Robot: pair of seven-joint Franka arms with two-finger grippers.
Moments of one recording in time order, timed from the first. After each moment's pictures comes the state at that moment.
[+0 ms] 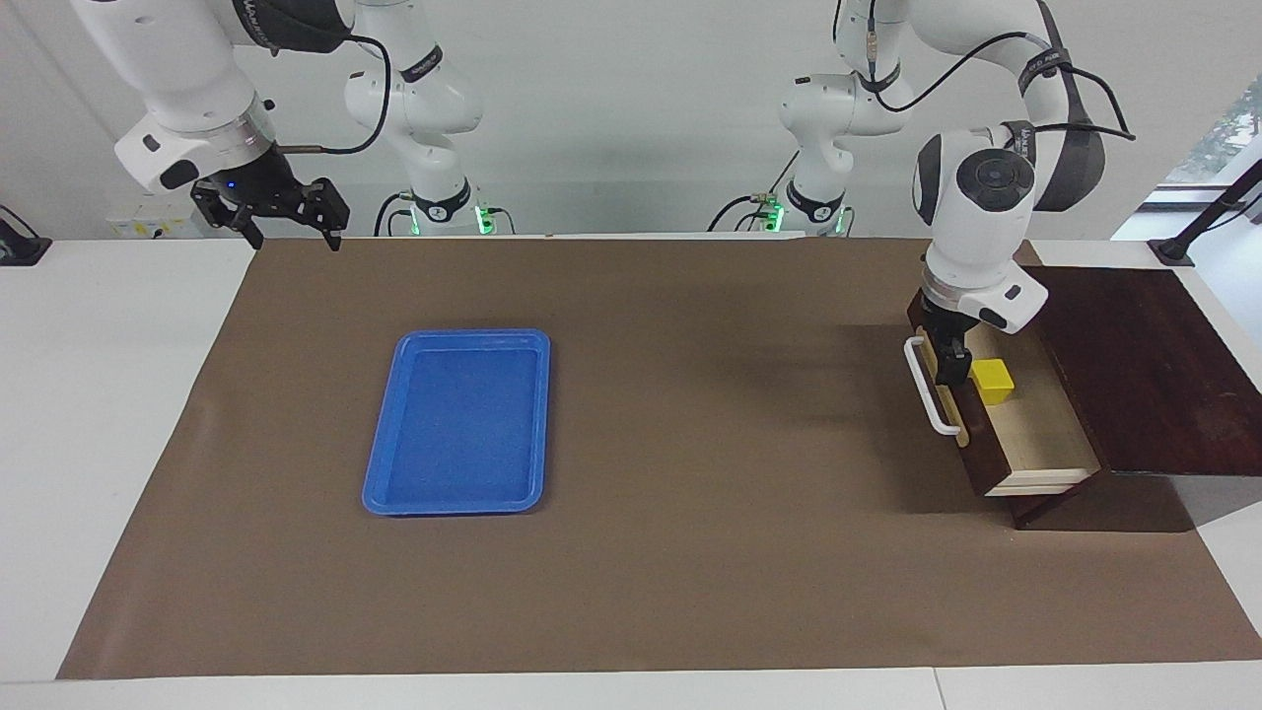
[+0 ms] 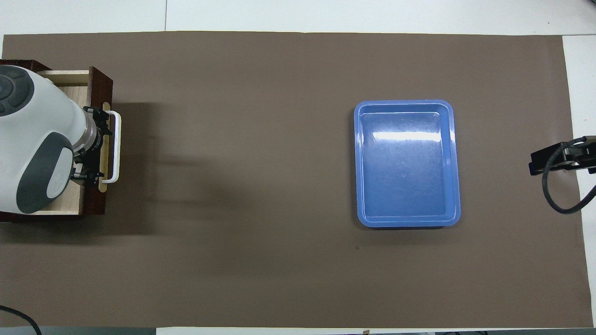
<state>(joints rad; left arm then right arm) -0.12 0.05 -0.04 -1.93 0.29 1.93 -1.66 -0.10 -0.06 0.07 -1.62 -0.05 1.44 -0.02</state>
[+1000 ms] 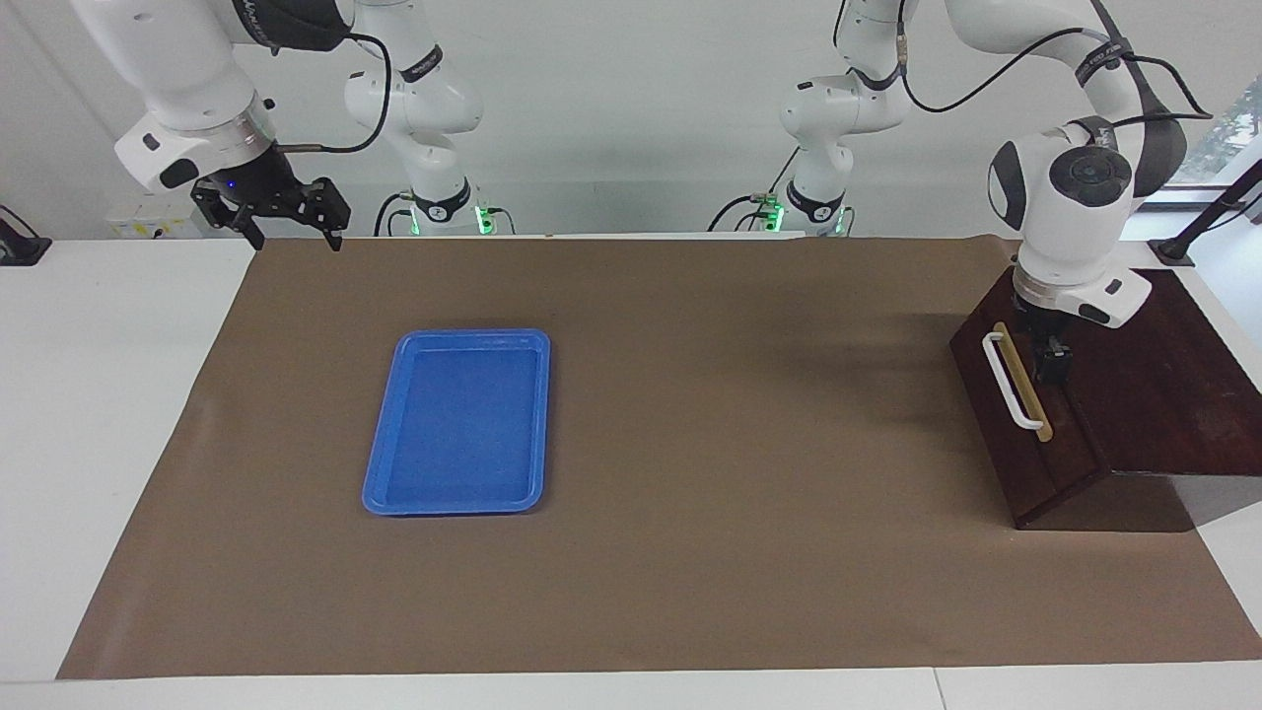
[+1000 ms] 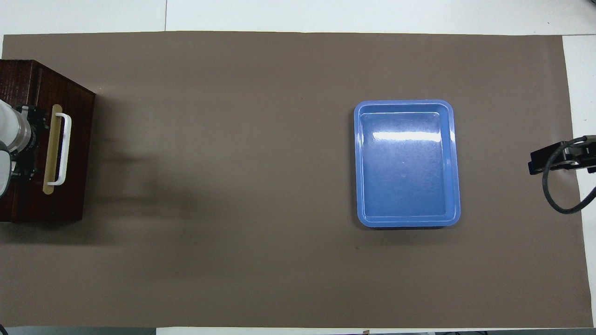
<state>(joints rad) 0.06 0.05 -0.03 -1.96 0.39 2.04 -1.51 -0.10 -0.06 0.08 -1.62 -0.04 1.45 -0.02</state>
